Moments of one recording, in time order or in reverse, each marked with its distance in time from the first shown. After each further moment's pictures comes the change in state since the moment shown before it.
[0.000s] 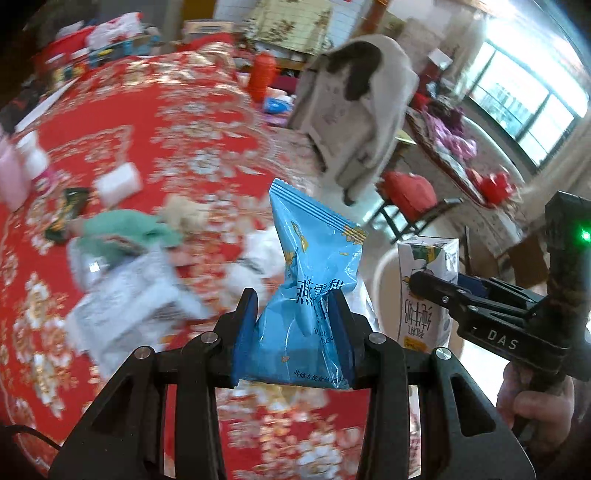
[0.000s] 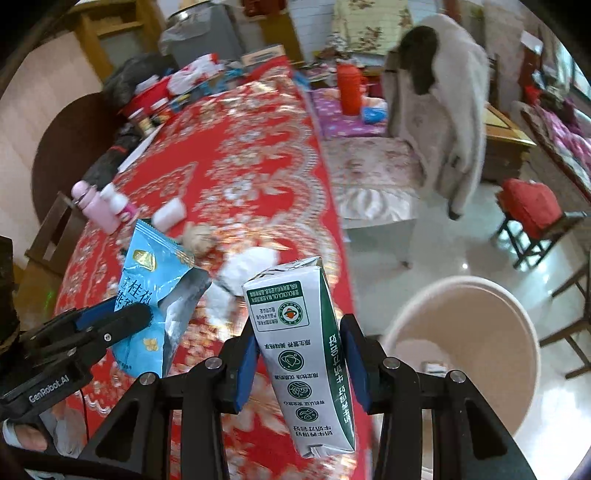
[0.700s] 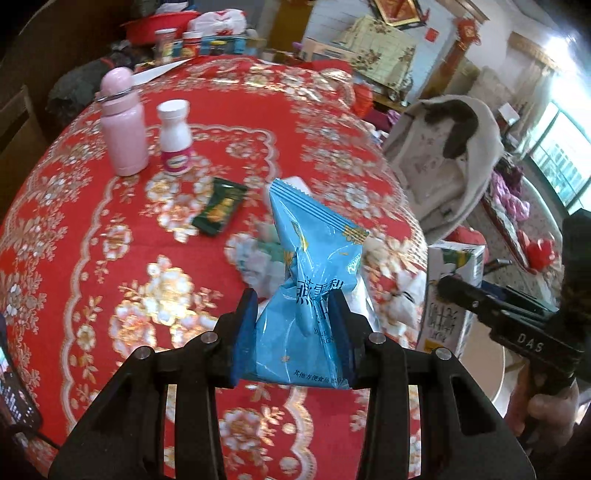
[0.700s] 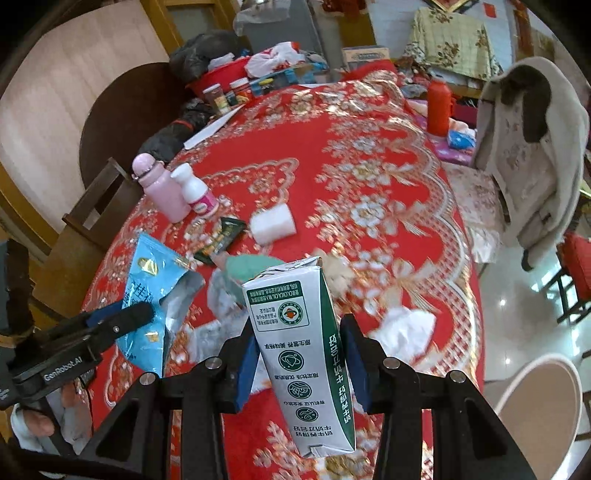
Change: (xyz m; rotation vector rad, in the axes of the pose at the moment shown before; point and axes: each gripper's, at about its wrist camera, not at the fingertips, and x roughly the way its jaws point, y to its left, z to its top) left arm -0.071 0.154 -0.010 -0.227 -0.092 0.183; right arm 0.050 0.142 0.045 -0.189 0.009 0.178
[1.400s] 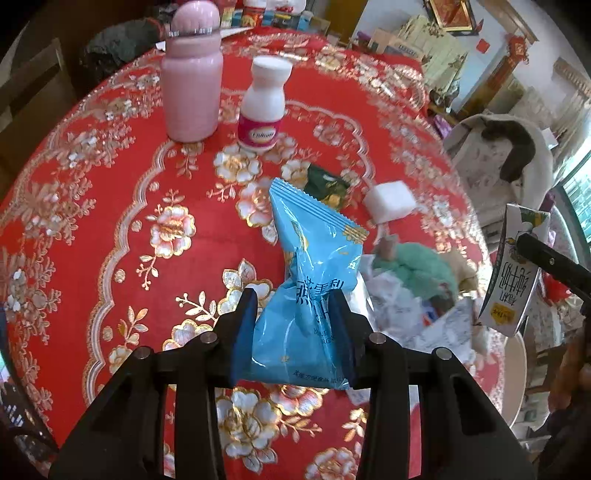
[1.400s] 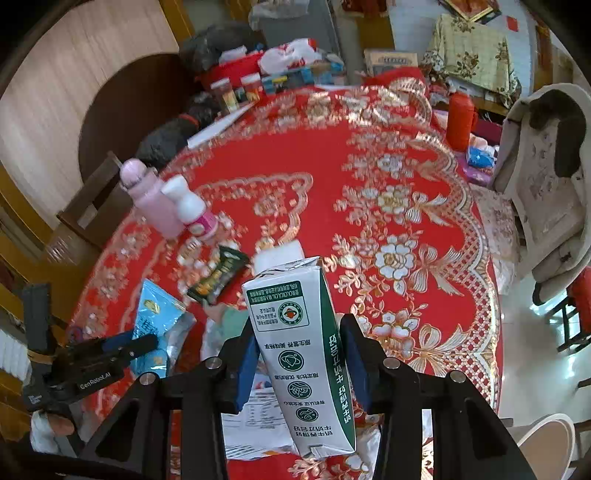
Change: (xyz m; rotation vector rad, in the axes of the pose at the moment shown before) left arm 0.044 0.103 0.019 -0.156 0.051 0.087; right arm 0.046 0.019 0.064 -0.063 -0.011 0.016
